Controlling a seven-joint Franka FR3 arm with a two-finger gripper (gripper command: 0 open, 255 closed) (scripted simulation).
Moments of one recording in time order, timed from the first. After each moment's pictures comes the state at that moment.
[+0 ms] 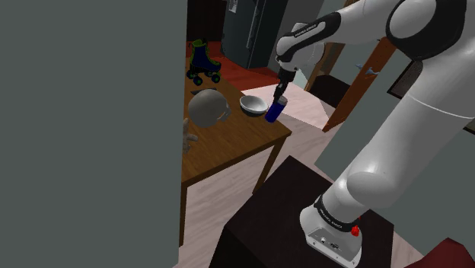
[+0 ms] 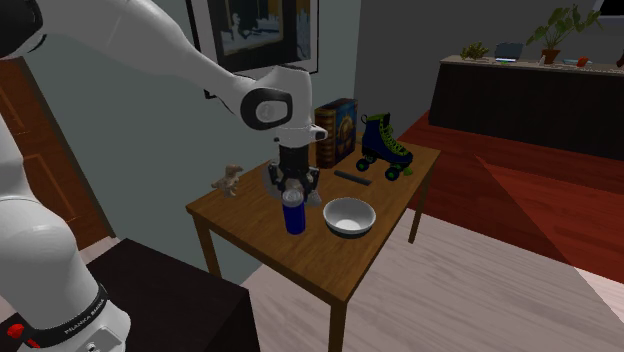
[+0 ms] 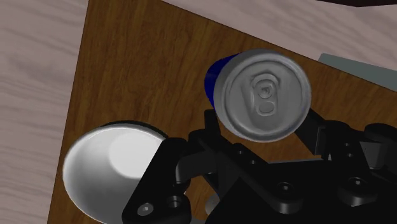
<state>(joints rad) -0.10 0.07 -0.51 -2.17 0.04 2.20 -0.83</state>
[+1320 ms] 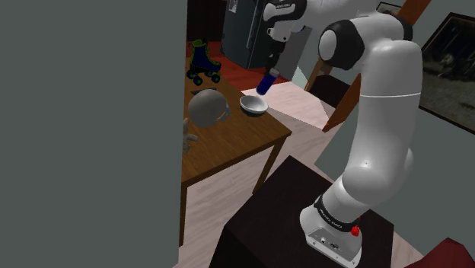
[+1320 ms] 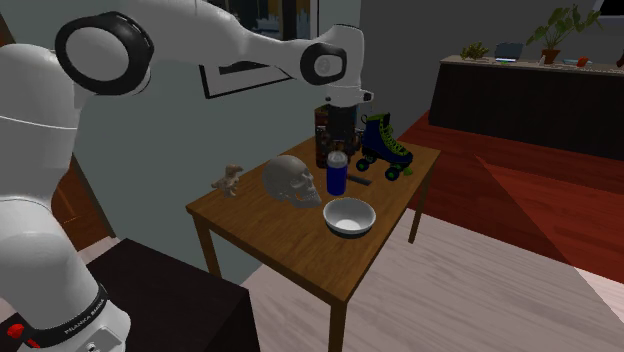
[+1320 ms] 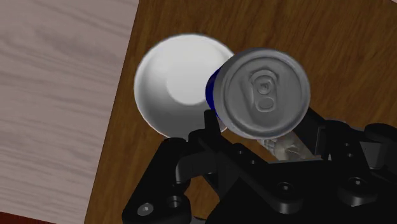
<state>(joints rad) -0.23 0.52 -0.48 -1.37 0.23 1.81 -0.92</state>
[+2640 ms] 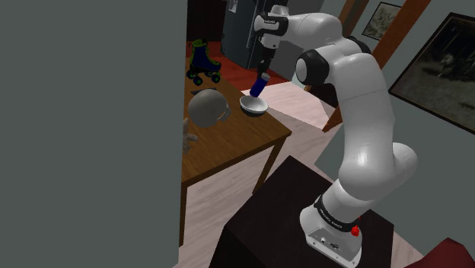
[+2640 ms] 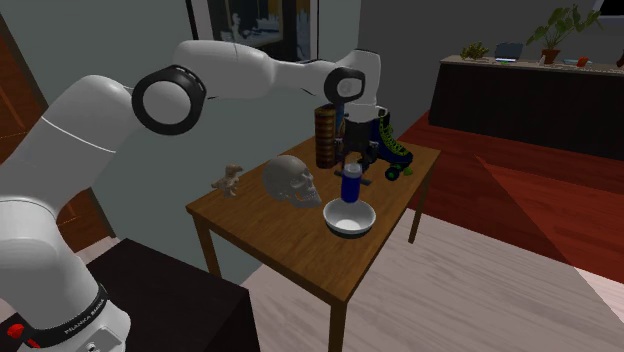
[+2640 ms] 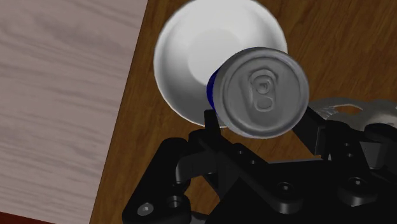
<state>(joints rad) -0.35 0.84 -0.43 -0.97 0.31 1.73 -0.92</state>
